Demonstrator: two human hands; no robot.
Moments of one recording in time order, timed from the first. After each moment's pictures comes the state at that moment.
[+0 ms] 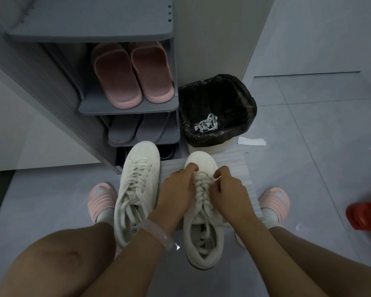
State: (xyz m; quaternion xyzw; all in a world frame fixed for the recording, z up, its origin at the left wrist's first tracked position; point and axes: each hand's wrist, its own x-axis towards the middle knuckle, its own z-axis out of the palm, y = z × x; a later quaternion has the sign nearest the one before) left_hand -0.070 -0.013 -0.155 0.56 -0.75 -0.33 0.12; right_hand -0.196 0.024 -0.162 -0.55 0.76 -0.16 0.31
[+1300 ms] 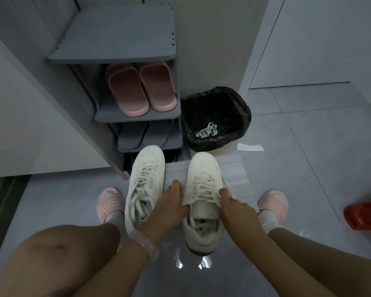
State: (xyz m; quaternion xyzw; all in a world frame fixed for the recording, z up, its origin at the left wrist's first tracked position) left_hand -0.031 0.025 -0.158 0.56 -0.71 -0.41 0.10; right_hand -0.197 0.079 -0.151 -0.69 0.72 0.03 0.09
